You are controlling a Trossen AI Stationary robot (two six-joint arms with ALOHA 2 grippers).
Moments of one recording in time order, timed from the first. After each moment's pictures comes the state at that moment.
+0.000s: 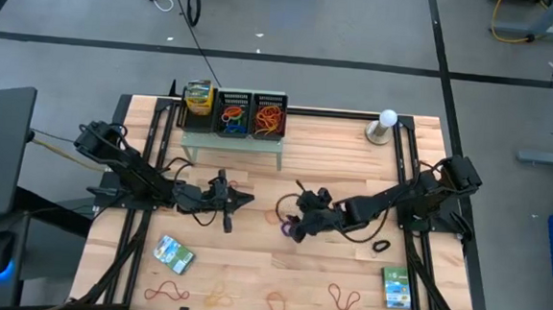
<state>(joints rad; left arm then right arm) -0.35 1.56 0.31 1.16 -0.61 -0.08 0.30 1.69 0.90 -0.09 0.48 0.78</state>
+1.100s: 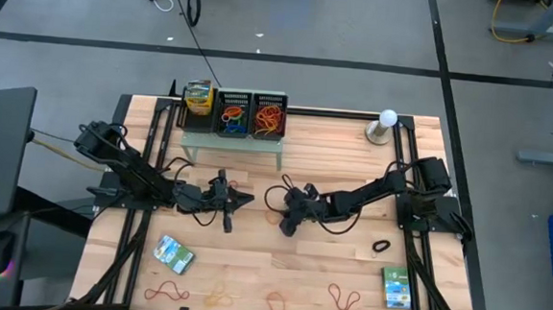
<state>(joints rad) -0.35 1.56 0.31 1.15 -0.61 -0.08 0.17 1.92 0.91 0.13 0.32 0.60</state>
